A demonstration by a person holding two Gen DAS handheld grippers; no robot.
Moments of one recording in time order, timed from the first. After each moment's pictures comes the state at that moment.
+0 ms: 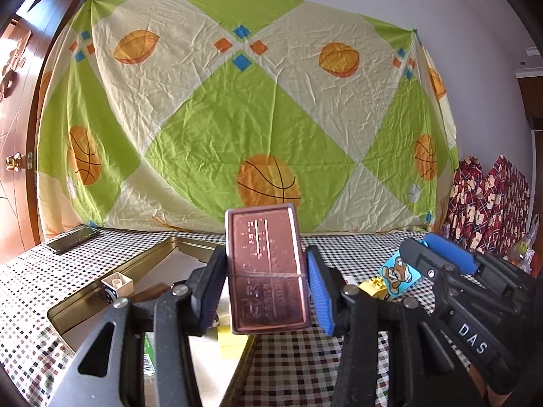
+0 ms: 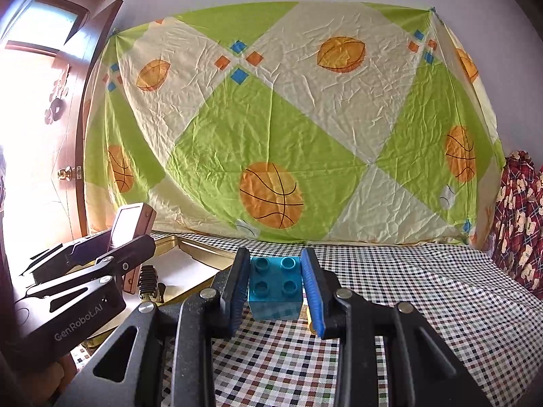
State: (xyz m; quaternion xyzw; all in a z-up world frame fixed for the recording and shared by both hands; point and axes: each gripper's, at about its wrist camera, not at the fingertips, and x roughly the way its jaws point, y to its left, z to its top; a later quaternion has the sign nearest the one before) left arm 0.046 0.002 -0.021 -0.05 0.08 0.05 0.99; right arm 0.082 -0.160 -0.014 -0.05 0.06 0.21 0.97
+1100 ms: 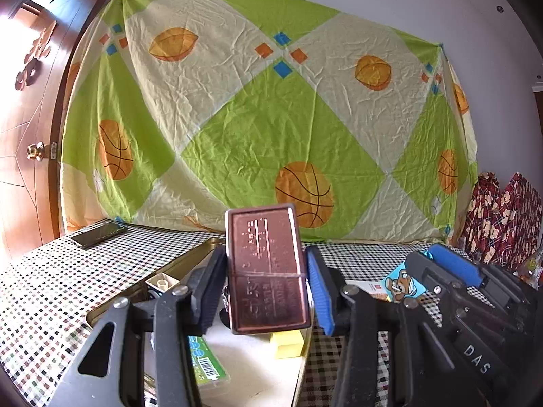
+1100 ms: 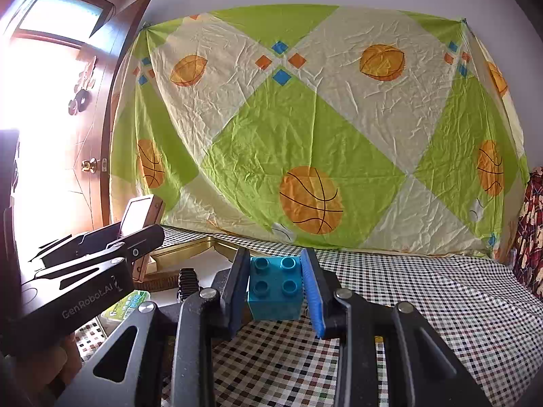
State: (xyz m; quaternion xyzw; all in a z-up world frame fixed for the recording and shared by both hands) left arm 0.028 0.050 -0.020 -0.07 0.07 0.09 0.99; right arm 0.067 -0.112 -0.016 -0.07 0.05 0.25 0.96
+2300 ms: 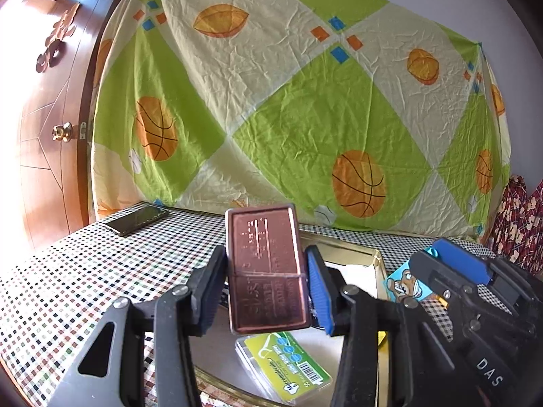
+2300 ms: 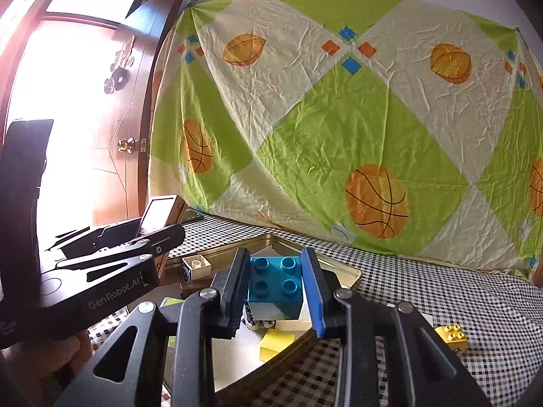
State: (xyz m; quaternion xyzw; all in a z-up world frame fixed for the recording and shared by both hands) left arm 0.034 0.127 -0.028 -0.09 0.12 0.14 0.98; right arm 0.076 -0.026 -0.016 -0.10 0.09 0.33 0.93
